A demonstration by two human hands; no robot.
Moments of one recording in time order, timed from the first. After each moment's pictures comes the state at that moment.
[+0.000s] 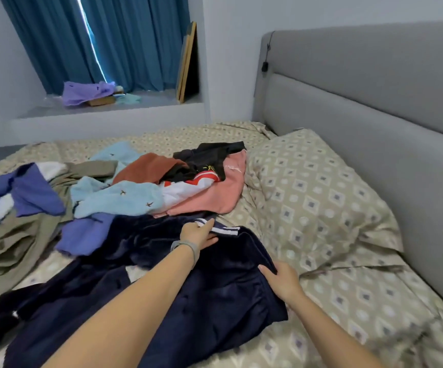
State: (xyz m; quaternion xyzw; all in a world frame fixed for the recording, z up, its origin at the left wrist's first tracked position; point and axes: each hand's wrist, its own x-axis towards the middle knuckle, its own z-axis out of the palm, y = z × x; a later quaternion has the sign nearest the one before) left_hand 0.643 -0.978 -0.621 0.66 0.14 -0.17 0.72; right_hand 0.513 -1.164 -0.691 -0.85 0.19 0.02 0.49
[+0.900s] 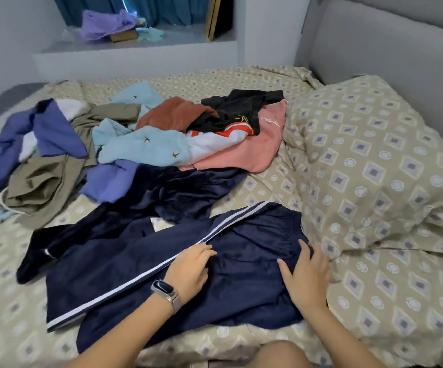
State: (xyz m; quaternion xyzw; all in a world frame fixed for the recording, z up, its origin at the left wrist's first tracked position) left_hand 0.569 -0.847 -0.765 0.94 -0.31 0.02 0.16; right_hand 0.504 -1.121 -0.774 -0.95 0.23 -0.06 0.19
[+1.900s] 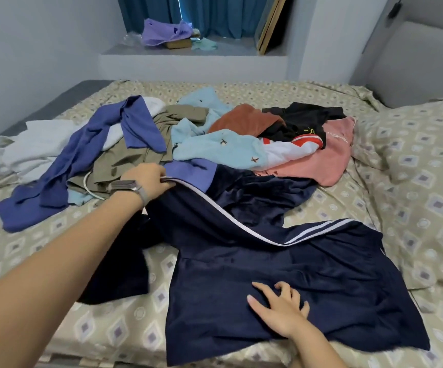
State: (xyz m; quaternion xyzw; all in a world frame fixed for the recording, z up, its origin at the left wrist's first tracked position) left_hand 0.704 -0.590 -0.604 1.00 -0.02 0.02 0.05; right_hand 0.504 -0.896 -0.752 -0.92 0.10 0.30 0.24
